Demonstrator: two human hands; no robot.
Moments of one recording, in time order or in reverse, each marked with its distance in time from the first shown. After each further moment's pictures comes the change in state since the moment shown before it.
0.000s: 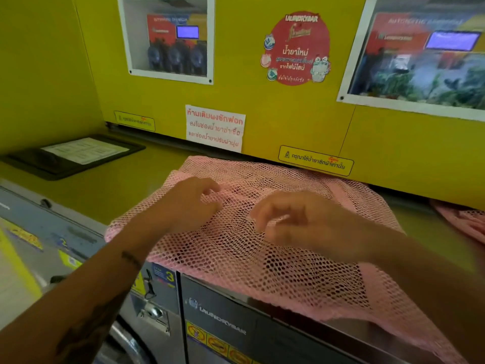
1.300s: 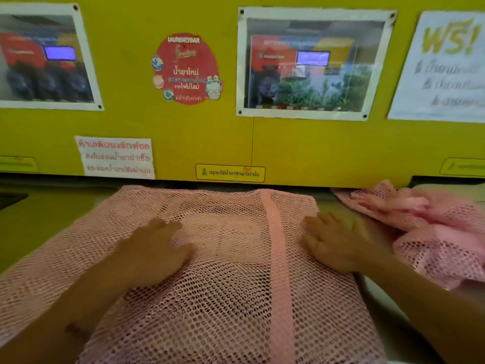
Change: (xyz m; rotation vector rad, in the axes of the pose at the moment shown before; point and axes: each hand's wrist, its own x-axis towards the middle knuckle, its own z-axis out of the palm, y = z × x) left_hand 0.028 0.063 0.055 0.358 -0.282 0.045; right_hand -0.111 0.163 -0.053 -0.603 0.269 0.892
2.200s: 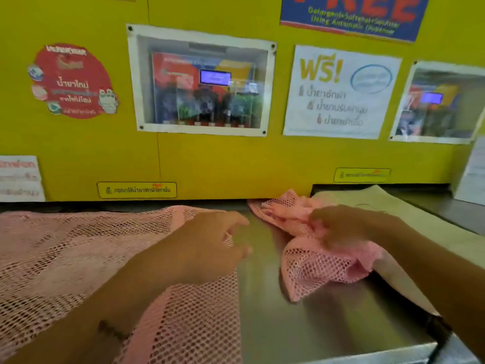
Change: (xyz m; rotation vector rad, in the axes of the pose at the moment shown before) left_hand -0.032 0.263 -0.008 -0.301 -0.033 0.558; right_hand -0.070 0.165 -0.106 -0.139 -0.116 0.091
